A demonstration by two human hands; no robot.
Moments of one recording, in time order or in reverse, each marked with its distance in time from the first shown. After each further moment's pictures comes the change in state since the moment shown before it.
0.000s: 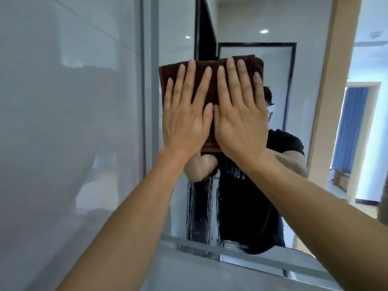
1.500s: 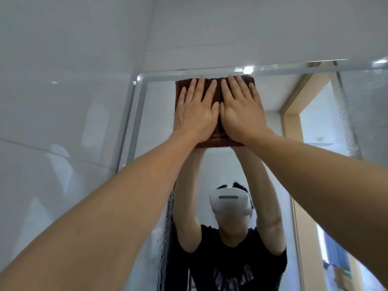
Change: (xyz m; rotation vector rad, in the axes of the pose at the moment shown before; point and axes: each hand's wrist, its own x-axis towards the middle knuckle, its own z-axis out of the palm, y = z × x) left_hand 0.271 0.041 -0.004 0.011 0.042 -0.009; right_hand 0.237 0.136 -0.030 -0.093 0.058 -0.001
